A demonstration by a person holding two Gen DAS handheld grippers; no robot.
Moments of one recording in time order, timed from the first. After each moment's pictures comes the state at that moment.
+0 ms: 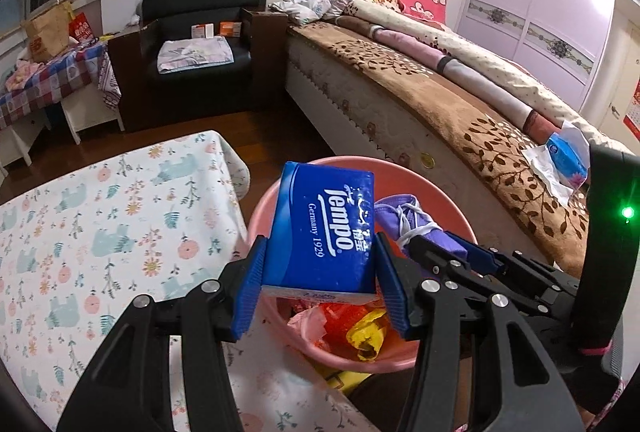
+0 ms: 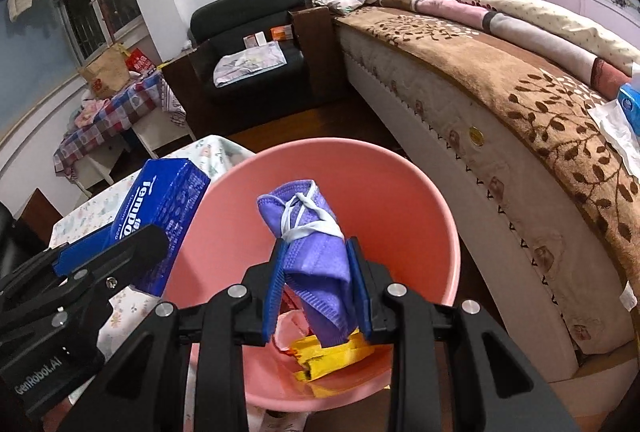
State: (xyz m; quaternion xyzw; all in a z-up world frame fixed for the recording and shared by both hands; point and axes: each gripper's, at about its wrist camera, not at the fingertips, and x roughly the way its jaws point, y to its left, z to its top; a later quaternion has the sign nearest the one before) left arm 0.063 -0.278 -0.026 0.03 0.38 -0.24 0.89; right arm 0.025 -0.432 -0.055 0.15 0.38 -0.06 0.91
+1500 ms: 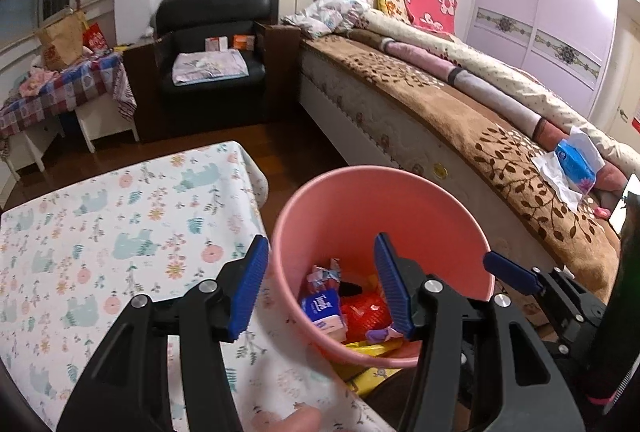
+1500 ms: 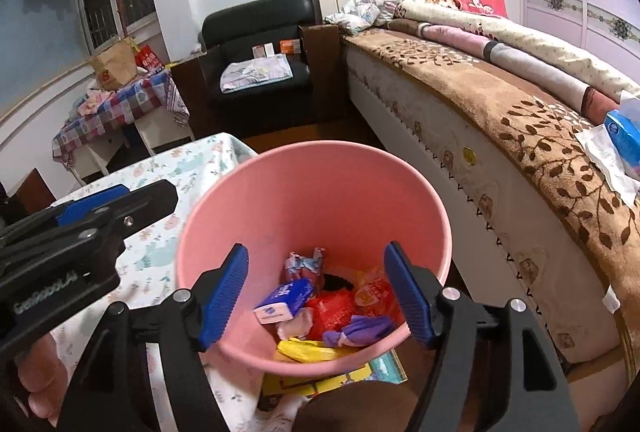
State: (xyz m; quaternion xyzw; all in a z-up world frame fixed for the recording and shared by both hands) left arm 0.050 -0.260 -0.018 0.03 0.35 -0.22 0.91; right arm -0.011 -0.403 -0.045 0.11 0.34 -0.06 0.93
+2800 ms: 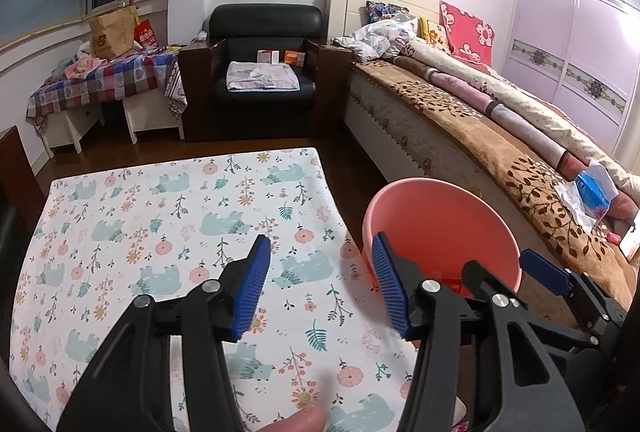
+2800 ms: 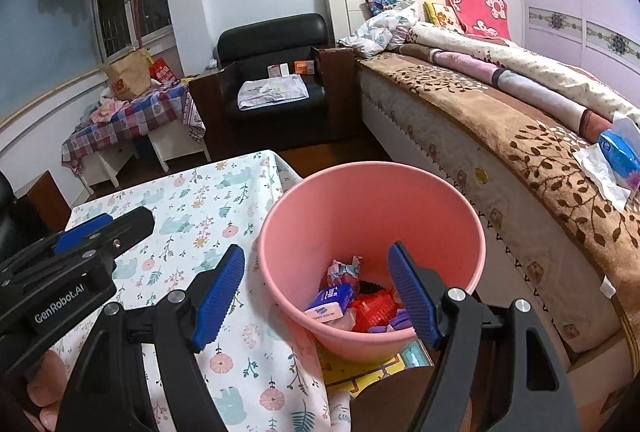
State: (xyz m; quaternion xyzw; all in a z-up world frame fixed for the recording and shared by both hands) left arm 0.019 -0.175 -0.002 0.00 0.32 -0.15 0.93; right arm -0.036 -0.337 -0.009 0.10 0.31 -0.06 0.94
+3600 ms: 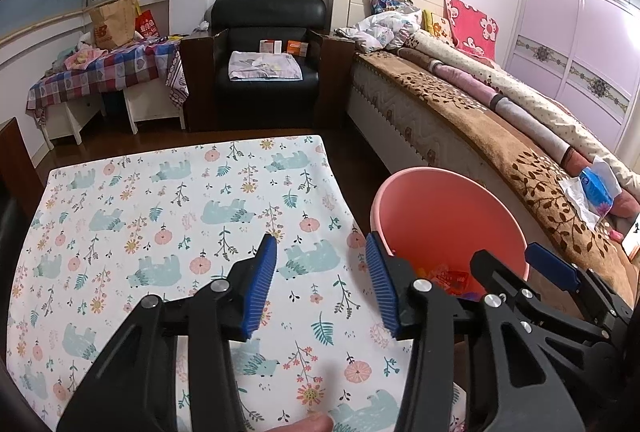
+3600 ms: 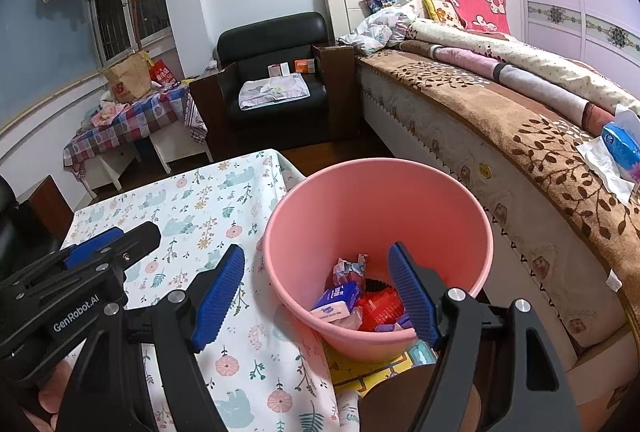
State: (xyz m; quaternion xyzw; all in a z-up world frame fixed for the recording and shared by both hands) left arm 0.023 -0.173 -0.011 0.00 0.34 -0.15 0.93; right arm -0.033 -0.339 -0.012 0.11 0.31 -0.06 0.94
